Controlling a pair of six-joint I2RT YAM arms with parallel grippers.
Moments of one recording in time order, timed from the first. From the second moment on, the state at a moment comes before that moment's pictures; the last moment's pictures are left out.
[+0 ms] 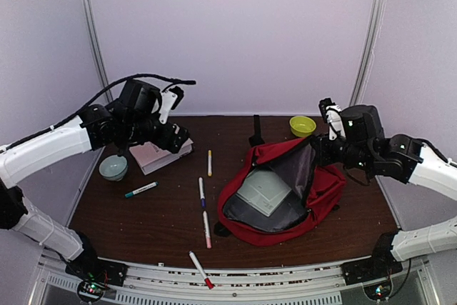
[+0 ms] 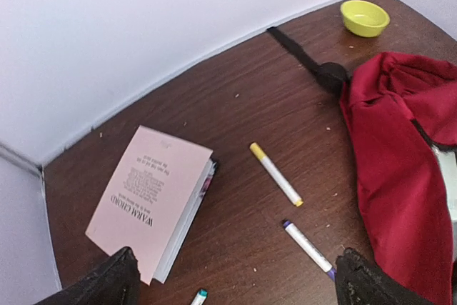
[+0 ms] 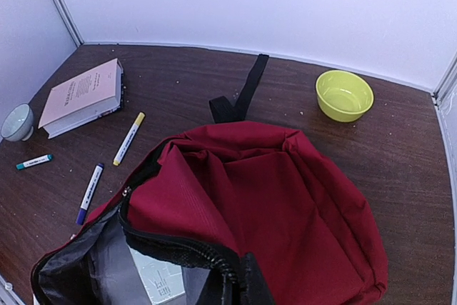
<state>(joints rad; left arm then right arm) -0.78 1.36 1.25 -0.51 -0.31 0.01 0.80 1.02 0.96 -0.47 0.39 0.32</state>
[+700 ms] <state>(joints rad) -0.19 1.74 1.46 -0.66 0.08 -0.39 0.80 1.09 0.62 -0.20 0.34 0.43</state>
